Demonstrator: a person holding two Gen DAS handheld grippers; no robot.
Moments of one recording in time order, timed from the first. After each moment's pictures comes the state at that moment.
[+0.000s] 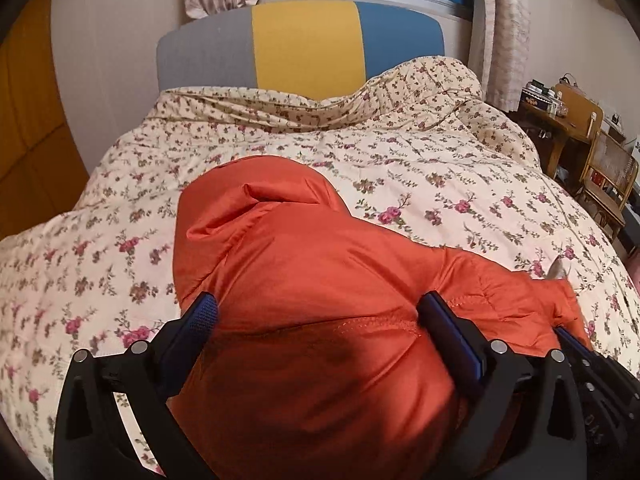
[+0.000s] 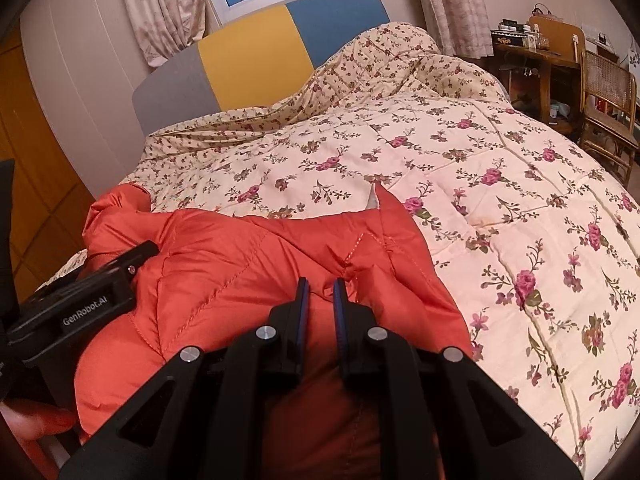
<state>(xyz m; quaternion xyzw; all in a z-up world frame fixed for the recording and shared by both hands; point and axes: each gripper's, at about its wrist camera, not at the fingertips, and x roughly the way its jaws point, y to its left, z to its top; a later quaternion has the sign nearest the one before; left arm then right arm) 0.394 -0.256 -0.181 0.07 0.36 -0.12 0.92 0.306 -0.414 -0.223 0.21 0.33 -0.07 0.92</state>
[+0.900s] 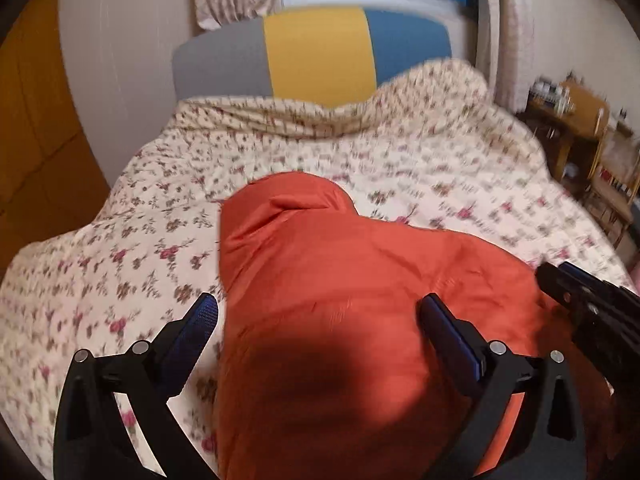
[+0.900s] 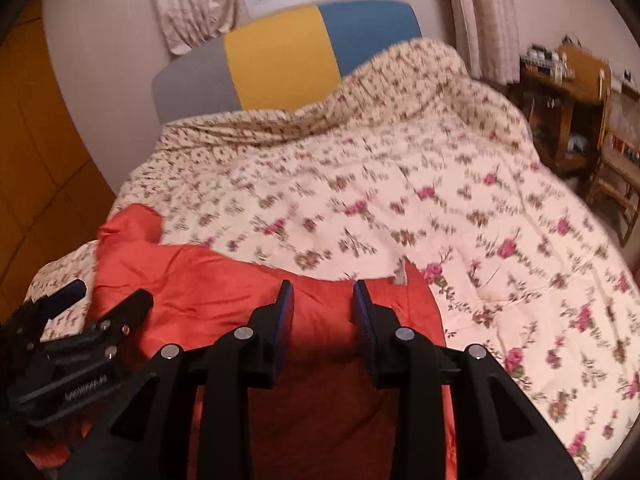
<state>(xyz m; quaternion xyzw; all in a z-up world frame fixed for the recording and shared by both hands) 0.384 -0.255 -0.148 0.10 0.37 -0.09 0.92 0.343 -0.417 -0.179 0.17 0.35 -0.04 0.92</state>
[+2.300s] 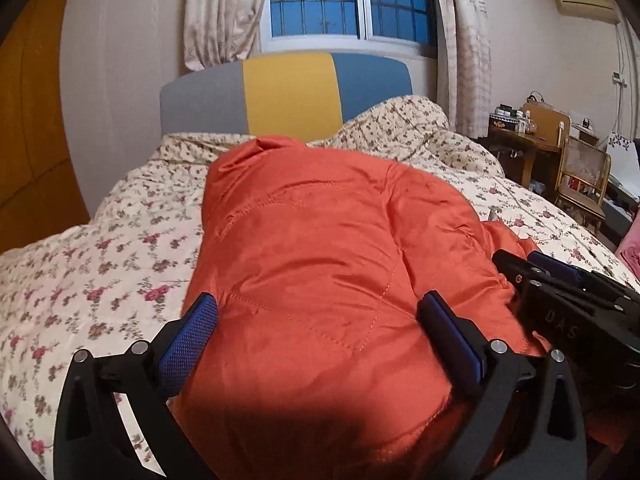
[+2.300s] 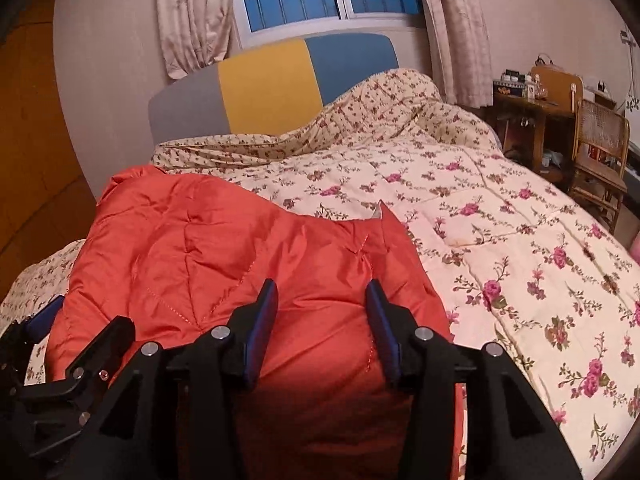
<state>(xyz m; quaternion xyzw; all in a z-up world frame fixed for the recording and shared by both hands) 0.288 -0.237 -0.191 0.07 0.26 -0.16 0.95 0.267 -0.391 -0.210 0.15 0.27 -0.08 0.95</state>
